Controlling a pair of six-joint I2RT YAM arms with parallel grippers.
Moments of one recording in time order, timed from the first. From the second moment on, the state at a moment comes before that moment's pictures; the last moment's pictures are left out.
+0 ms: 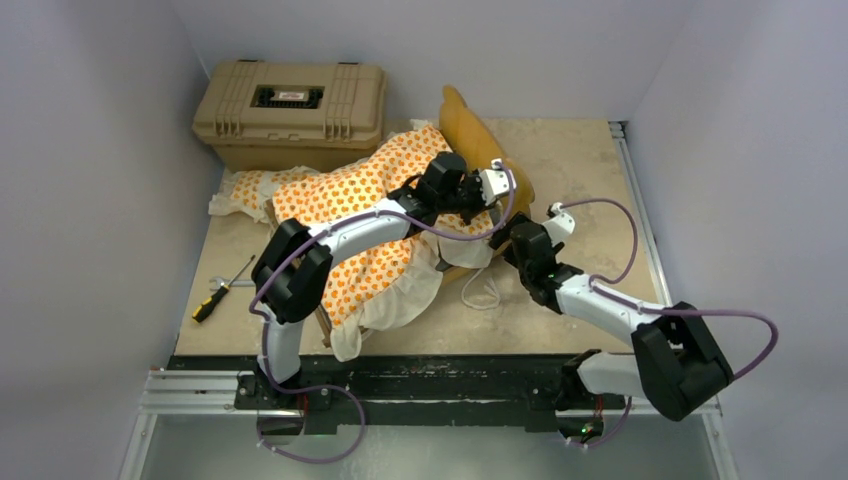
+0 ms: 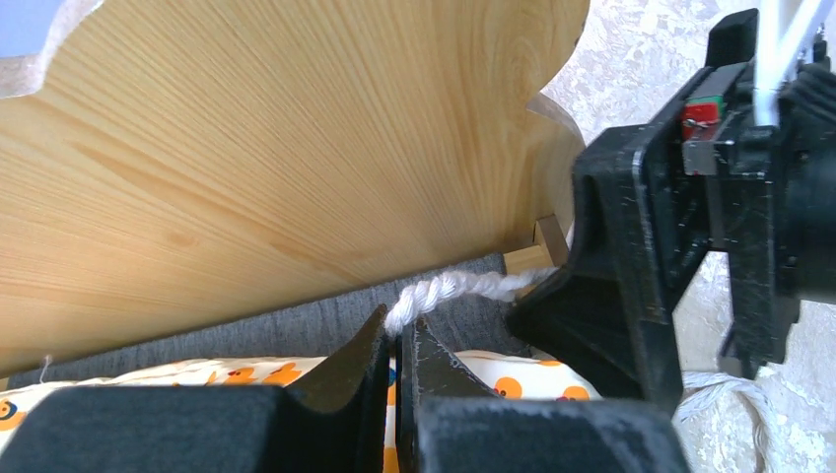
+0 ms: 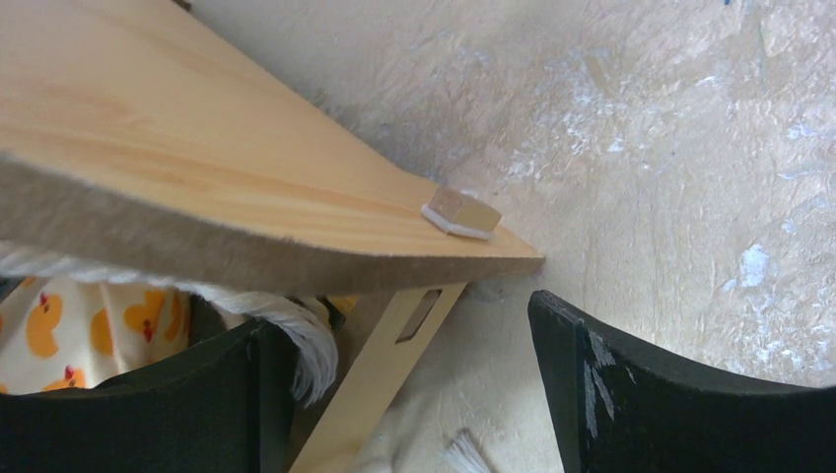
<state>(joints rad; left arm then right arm) -0.79 1.97 1.53 0.03 0.33 0.39 0.50 1.24 0.51 0.11 0.51 0.92</state>
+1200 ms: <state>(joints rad) -0.79 1.97 1.41 0.09 0.34 0.39 0.53 1.18 0.80 -0.37 0.62 0.97</state>
